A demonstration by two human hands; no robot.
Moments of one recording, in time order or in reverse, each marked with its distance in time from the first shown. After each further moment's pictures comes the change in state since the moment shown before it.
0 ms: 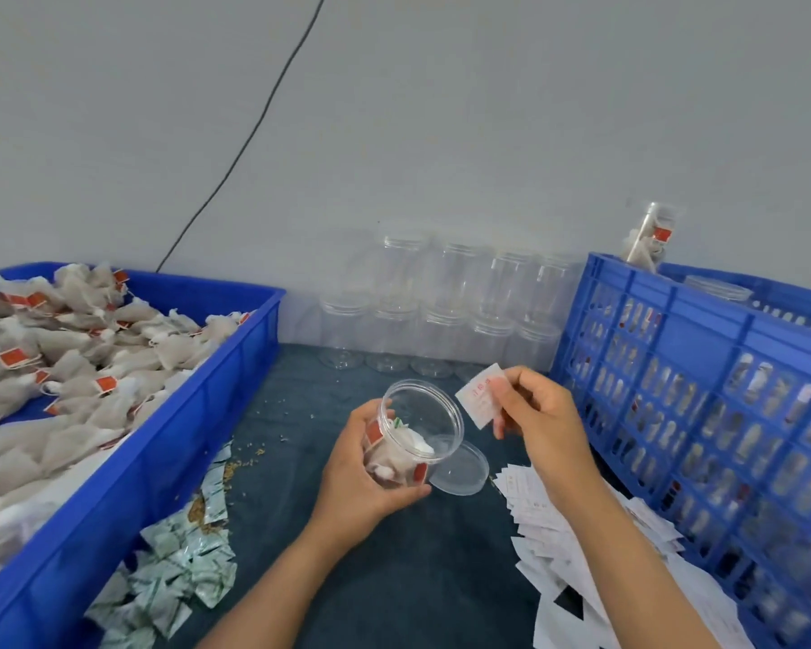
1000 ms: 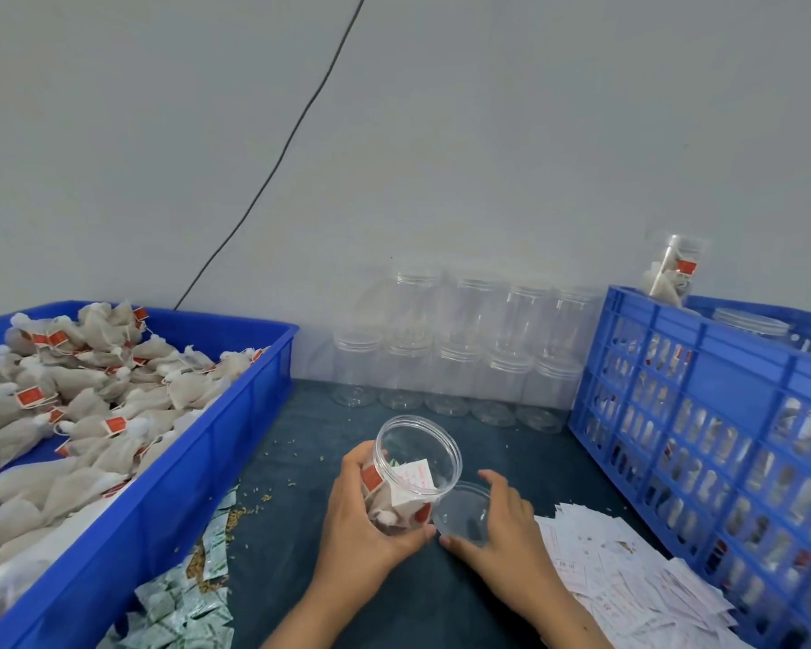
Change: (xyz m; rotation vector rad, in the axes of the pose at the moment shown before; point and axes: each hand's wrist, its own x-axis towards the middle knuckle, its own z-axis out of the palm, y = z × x) left_hand 0.005 -0.009 0.003 0.051 0.137 -0.002; right_hand -0.016 0.104 0.034 -0.727 -0.232 0.179
